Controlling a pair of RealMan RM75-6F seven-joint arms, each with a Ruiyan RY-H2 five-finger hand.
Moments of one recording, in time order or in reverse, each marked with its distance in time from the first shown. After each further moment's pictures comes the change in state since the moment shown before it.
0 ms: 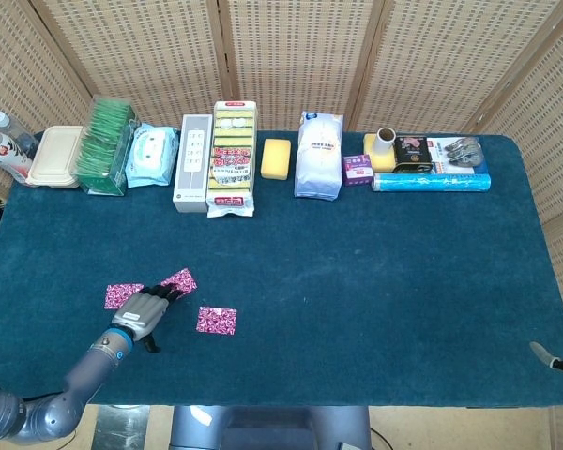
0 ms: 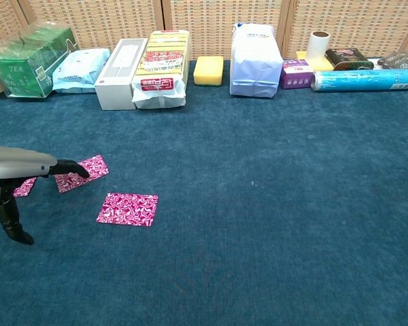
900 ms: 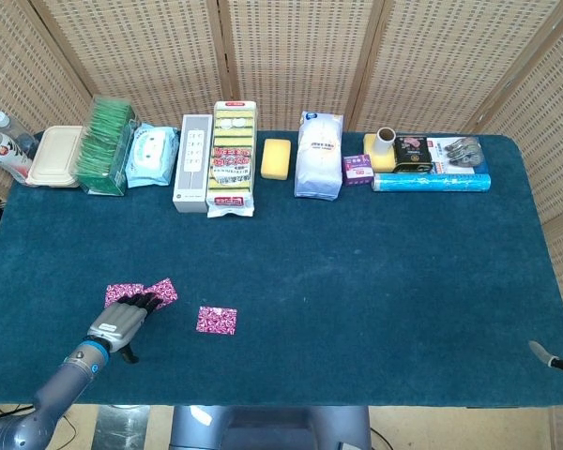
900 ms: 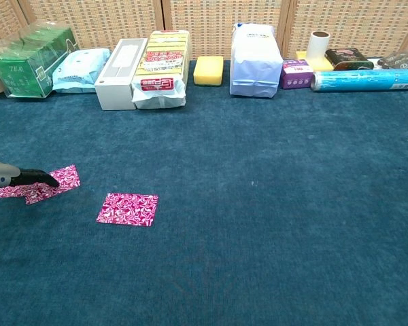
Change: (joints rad) left arm 0.086 0.076 0.087 -0.025 0.161 0.017 -0.077; right arm 0.002 -0.008 0.002 0.005 -0.002 0.003 -0.007
